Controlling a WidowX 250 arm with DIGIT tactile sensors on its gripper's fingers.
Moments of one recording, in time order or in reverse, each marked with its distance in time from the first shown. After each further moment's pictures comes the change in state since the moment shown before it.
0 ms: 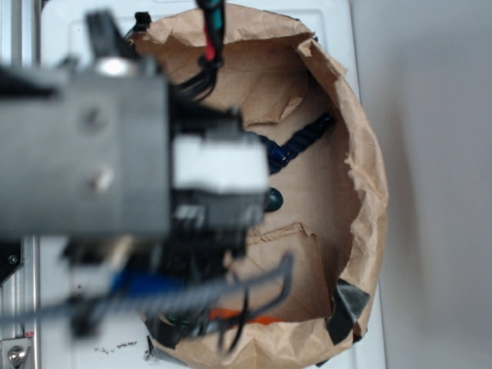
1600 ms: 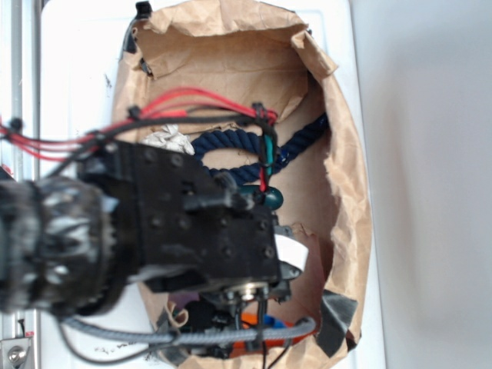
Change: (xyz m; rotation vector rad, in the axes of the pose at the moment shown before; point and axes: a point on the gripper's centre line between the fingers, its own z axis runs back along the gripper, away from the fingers) arm -0.036 -0.094 -0.115 -0.269 0.175 -0.294
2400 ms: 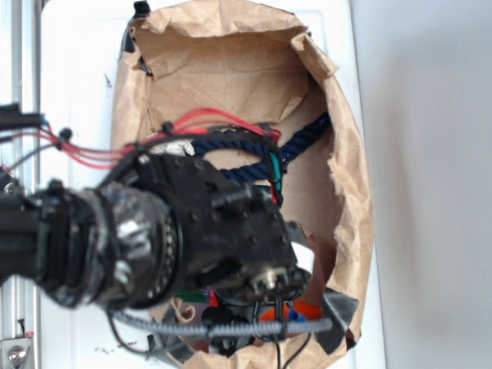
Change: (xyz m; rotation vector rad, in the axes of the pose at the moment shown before) arm 0.005 -0.007 -0.019 -0.061 0.007 -0.053
